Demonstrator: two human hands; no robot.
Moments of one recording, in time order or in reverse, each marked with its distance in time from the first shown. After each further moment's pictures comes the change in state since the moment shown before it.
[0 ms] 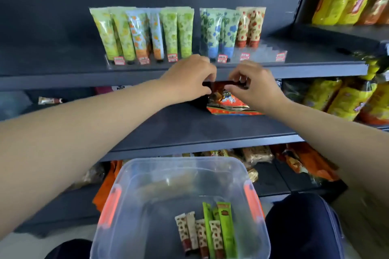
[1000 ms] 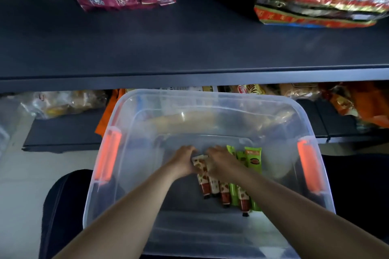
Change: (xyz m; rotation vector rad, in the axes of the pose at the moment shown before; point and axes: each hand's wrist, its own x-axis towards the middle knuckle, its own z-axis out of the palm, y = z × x) left_hand -0.228 -0.036 0.356 -0.690 -0.756 -0.755; right_hand -0.245 -0.003 0.296 0.093 -1.178 0.371
